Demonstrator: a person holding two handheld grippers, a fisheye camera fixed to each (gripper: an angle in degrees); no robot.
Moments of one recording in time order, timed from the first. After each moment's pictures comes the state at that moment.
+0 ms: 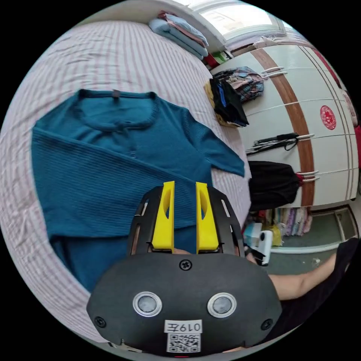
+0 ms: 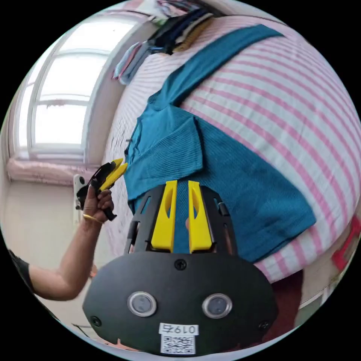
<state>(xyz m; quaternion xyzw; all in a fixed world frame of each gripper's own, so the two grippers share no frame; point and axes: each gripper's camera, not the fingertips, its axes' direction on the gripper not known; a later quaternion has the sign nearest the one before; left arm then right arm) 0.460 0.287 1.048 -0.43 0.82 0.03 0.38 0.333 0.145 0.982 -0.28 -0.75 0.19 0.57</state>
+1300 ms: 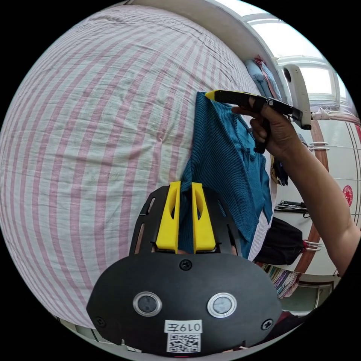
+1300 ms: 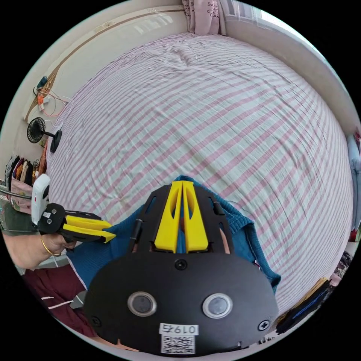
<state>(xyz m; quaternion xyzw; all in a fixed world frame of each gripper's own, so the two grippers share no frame) 0.393 0.511 1.242 -0.59 0.69 -0.11 0.40 0.073 -0.253 0.622 0.08 -0.73 -0.41 0.54</state>
